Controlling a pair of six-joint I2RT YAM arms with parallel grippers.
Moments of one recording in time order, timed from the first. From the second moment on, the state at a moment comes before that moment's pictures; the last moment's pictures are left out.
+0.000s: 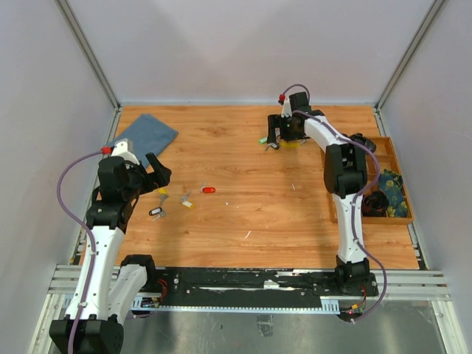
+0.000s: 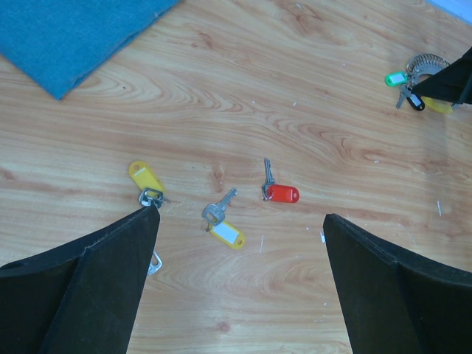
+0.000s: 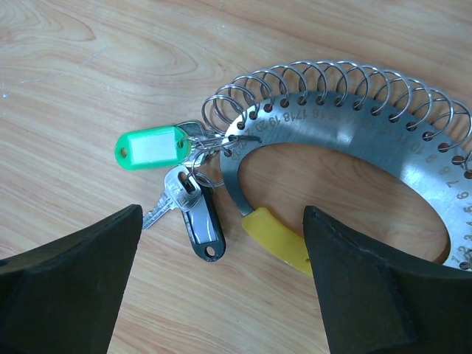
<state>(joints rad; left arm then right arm) 0.03 0.75 0.75 -0.47 0.14 -0.37 0.23 2.37 1.98 -0.54 -0.27 0.06</state>
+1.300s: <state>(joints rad) 0.01 0.75 0.75 -0.47 0.17 -0.37 0.40 1.56 1.09 -0.47 -0.19 0.19</state>
